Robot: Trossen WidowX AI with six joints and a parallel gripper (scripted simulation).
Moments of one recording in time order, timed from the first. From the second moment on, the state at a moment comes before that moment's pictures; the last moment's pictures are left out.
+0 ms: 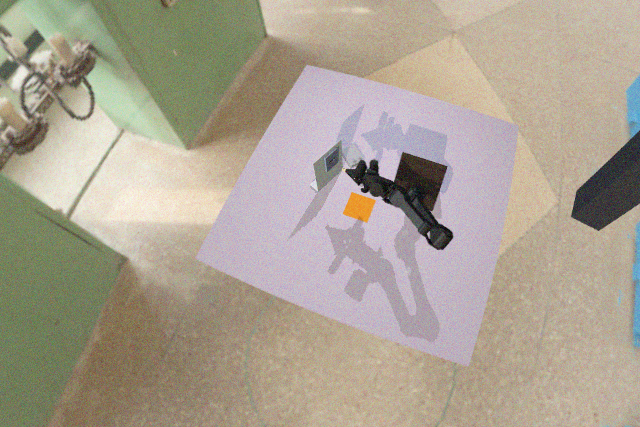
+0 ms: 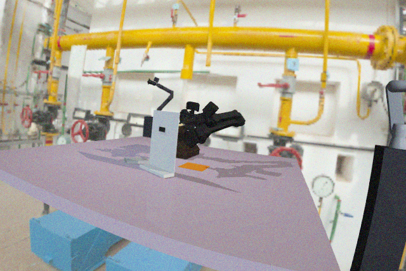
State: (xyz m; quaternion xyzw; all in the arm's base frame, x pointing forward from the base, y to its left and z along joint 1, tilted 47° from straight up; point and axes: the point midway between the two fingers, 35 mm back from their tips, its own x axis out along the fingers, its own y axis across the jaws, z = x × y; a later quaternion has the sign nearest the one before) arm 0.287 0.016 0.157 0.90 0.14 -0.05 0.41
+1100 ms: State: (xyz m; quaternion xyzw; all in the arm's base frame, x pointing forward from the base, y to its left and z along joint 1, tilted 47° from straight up) arm 0.224 0.089 0.105 0.72 0.52 0.02 0.45
